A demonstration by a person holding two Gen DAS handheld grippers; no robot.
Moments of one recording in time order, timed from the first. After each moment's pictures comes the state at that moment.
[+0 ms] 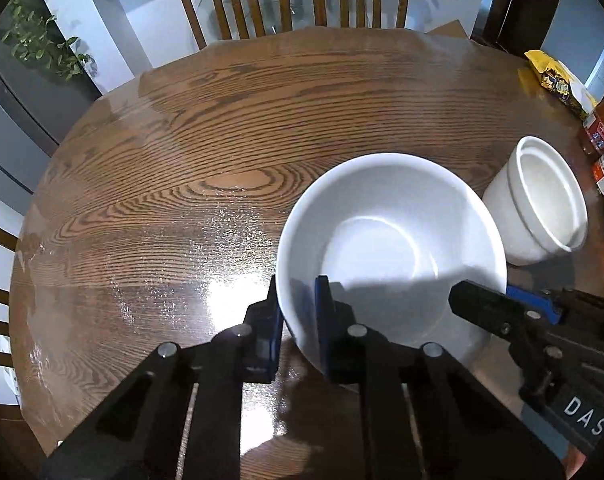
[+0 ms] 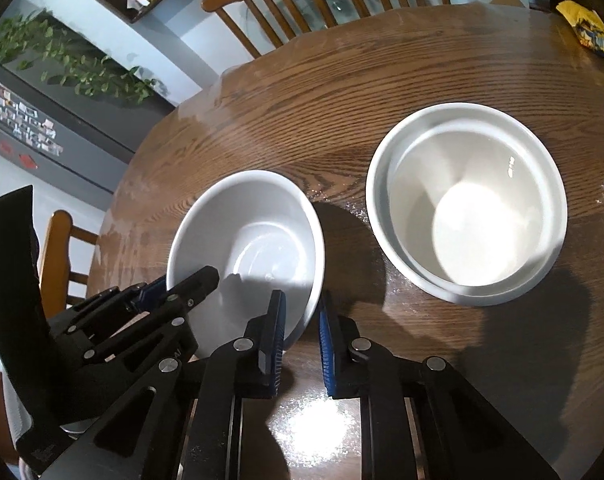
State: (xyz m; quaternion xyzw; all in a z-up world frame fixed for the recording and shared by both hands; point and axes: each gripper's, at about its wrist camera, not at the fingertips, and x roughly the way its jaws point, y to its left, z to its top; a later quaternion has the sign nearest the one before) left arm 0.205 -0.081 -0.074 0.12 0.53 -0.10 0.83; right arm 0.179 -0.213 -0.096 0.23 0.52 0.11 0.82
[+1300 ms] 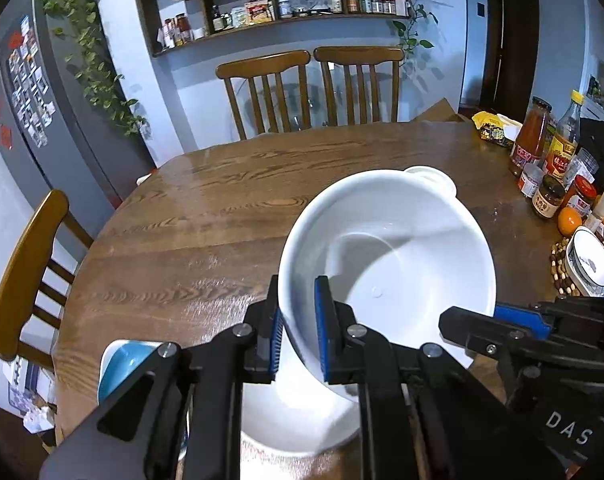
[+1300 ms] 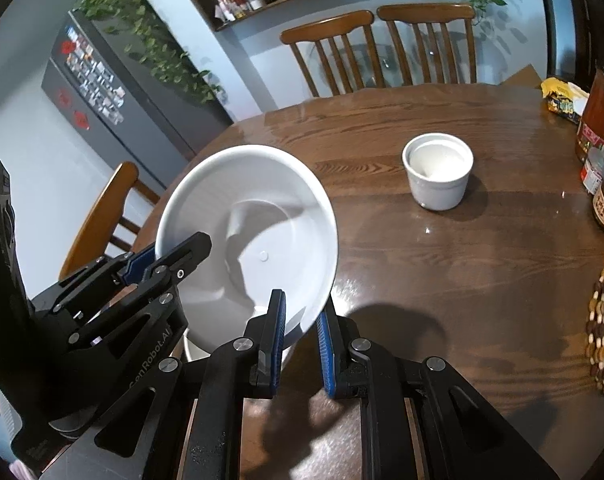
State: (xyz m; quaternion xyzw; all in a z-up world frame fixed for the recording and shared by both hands) left arm 0.017 -0.045 0.028 0.10 0.37 -0.08 0.92; right arm 0.009 -0.175 -0.002 0.15 0.44 0.14 0.87
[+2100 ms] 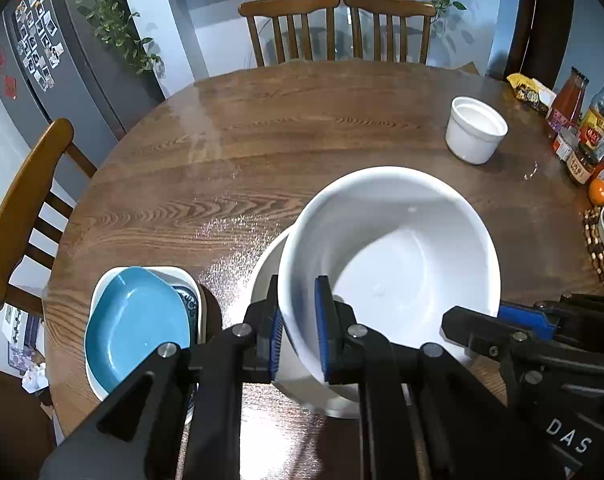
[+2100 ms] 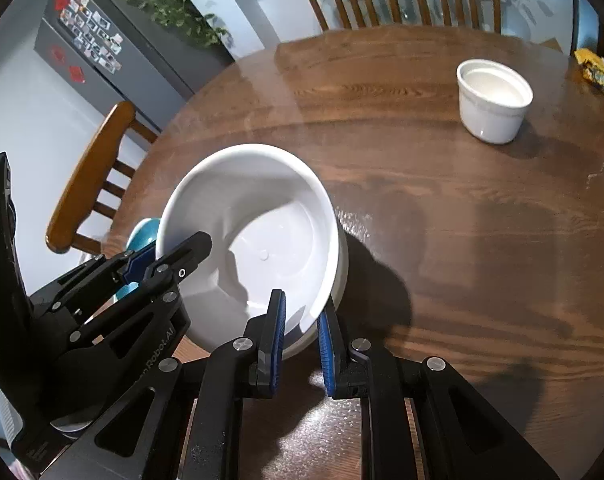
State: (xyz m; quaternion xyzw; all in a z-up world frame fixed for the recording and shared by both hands) left arm 0.019 -0.004 -0.034 0.09 0.46 -0.05 0.88; right arm 0.017 -0.123 -0.057 0.13 0.52 0.16 0.83
